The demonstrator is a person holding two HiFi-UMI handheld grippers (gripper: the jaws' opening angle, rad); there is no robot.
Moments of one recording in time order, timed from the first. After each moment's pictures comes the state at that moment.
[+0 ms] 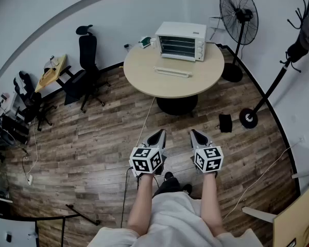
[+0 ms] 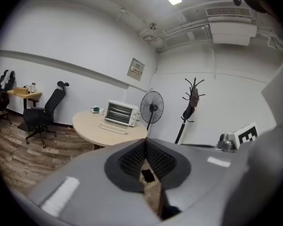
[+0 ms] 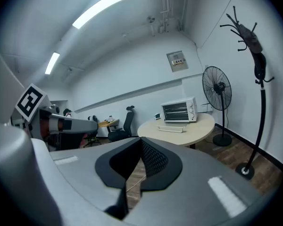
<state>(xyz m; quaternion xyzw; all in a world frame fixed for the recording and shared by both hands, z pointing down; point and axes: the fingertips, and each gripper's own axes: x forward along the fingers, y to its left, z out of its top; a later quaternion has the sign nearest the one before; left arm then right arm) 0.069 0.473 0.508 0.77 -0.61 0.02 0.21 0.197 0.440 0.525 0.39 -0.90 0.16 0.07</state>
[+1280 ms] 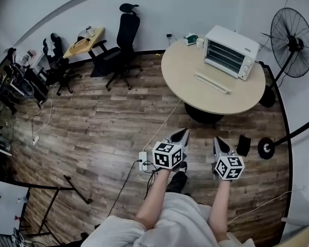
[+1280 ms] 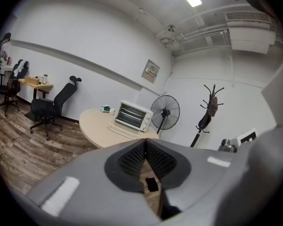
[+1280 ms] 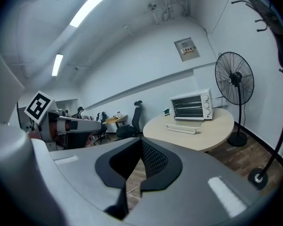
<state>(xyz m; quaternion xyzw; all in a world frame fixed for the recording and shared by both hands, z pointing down) 0.007 0.371 0.526 0.74 -0.63 -0.01 0.24 0.144 0.332 0.537 0.33 -0.92 0.17 0.08</state>
